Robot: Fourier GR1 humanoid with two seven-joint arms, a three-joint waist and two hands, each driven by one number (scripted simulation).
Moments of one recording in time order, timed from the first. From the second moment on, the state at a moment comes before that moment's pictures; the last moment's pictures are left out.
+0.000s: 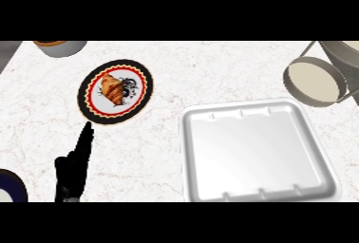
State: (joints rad) left arm 0.10 0.17 -0.13 -1.46 0.01 0.27 0.01; right arm -0.09 -0.71 -0.27 -2.14 0.66 0.03 1.13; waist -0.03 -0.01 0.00
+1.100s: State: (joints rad) left arm 0.05 0.13 -0.14 -1.43 -0.02 0.25 0.00; right arm -0.57 -0.91 -0.34 -1.57 0.62 0.16 1.03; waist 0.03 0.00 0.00
